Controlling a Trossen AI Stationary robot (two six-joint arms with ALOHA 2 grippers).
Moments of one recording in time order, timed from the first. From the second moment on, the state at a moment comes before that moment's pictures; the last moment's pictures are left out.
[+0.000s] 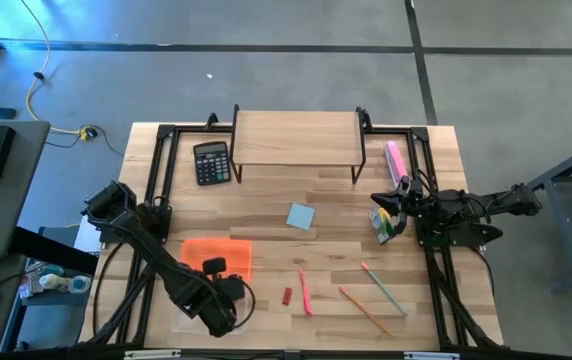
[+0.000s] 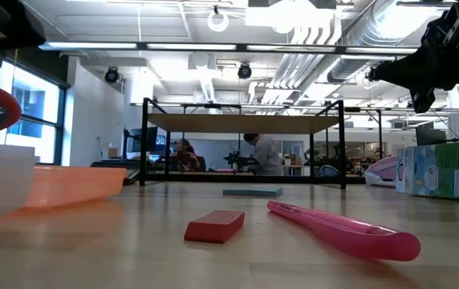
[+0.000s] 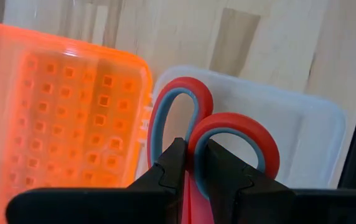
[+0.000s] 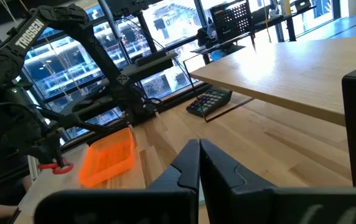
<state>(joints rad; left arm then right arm) -0.65 1.79 1.28 -0.90 -0.23 -0.95 0.21 0.01 0.05 -0.05 0.48 0.36</state>
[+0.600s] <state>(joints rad) -0.65 1.79 1.28 -0.86 -0.19 -0.99 0.21 0.01 0.05 -0.05 0.48 0.36</state>
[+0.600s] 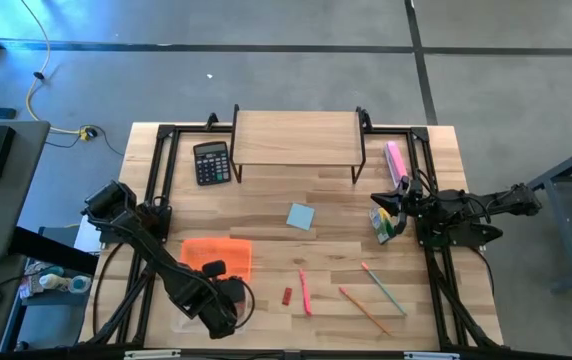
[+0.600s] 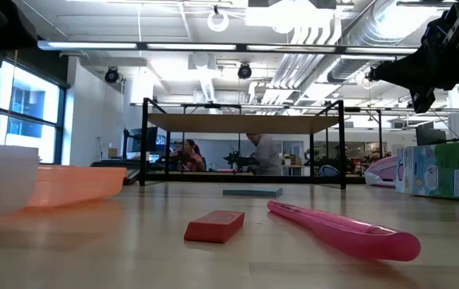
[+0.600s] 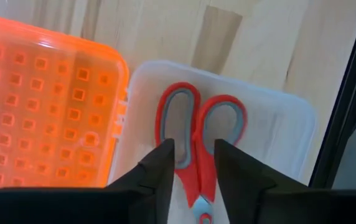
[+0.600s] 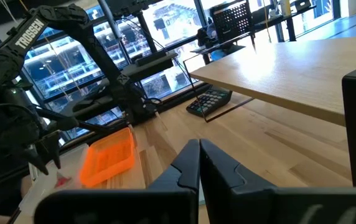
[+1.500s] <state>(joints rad) -0.54 1.79 1.40 -0.96 -0.14 -0.98 0.21 0.01 0.05 -0.05 0.48 0.36</state>
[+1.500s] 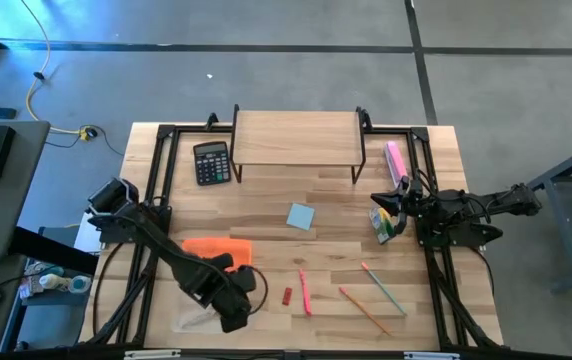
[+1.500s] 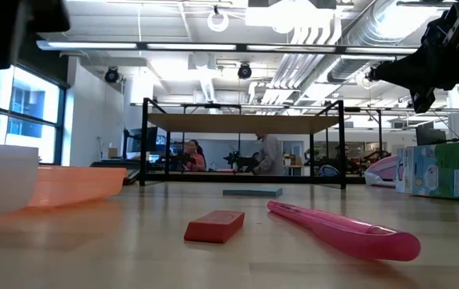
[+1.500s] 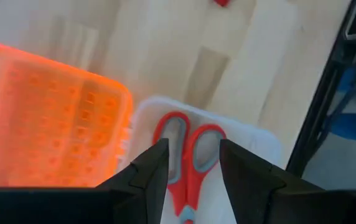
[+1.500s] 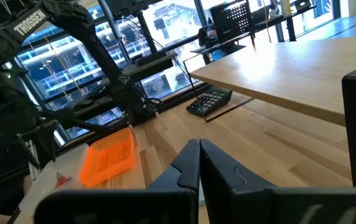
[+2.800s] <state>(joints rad) -0.42 1.50 1.49 -1.19 -0.34 -1.27 0.21 0.00 0.05 0.07 0.46 0.61</state>
